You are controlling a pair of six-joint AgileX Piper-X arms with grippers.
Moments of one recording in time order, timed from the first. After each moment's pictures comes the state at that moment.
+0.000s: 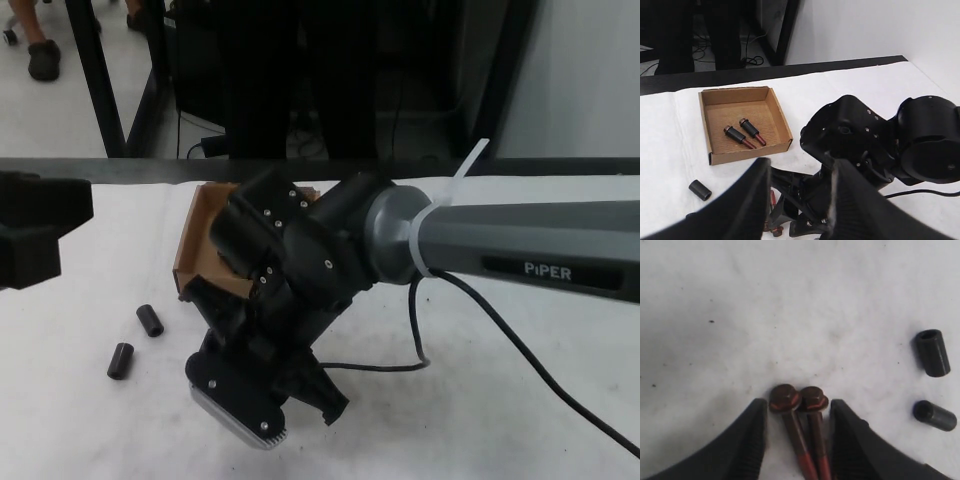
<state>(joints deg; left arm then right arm) -18.0 35.5 -44.0 37.6 13.3 -7.3 47.6 115.8 -83.3 39.4 -11.9 -98.6</state>
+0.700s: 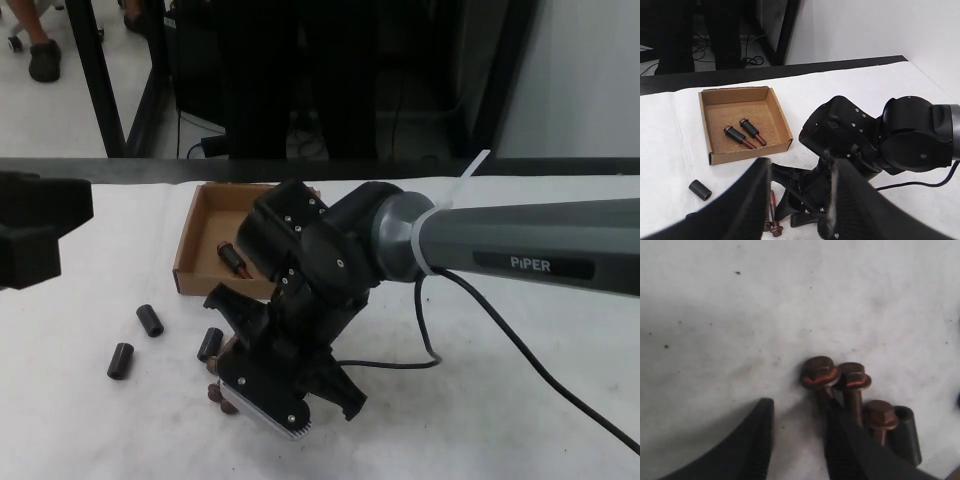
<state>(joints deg) -18.0 35.5 -44.0 37.6 13.3 -7.3 44.5 119.0 -83.3 38.6 -14.0 -103.0</state>
